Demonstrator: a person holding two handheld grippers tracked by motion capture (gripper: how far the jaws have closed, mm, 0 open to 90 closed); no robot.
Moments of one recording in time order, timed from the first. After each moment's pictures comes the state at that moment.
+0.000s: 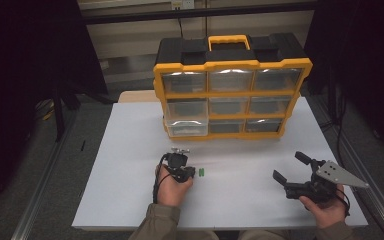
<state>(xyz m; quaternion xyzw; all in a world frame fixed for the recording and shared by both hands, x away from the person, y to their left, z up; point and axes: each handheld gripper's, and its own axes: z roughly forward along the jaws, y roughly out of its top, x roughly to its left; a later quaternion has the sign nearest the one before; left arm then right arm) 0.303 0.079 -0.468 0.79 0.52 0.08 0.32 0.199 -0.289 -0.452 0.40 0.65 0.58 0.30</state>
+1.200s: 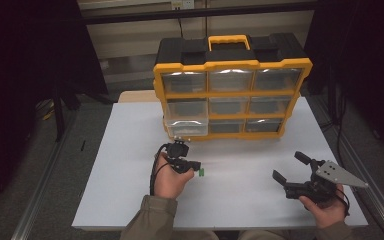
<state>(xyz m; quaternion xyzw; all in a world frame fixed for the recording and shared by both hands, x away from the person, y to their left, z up) 0.310 0.076 -0.422 0.80 0.49 0.00 0.33 0.199 -0.288 -0.451 0.40 0.65 0.58 0.30</state>
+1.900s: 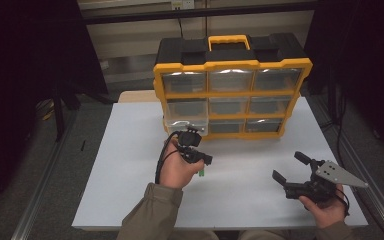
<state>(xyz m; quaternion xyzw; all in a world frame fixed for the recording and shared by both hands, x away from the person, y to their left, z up) 0.317 0.046 -0.377 0.83 0.45 -0.03 0.32 0.199 -0.288 -0.452 0.40 0.65 0.58 0.30</state>
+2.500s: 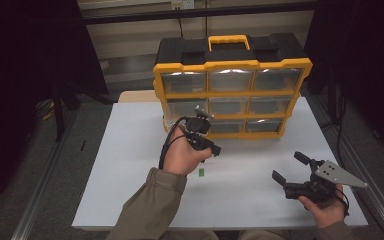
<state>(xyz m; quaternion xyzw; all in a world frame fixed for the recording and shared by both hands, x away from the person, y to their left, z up) 0.329 0.027 -0.338 0.85 0.42 -0.05 0.31 0.199 -0.287 -0.452 0.40 0.65 0.58 0.30</state>
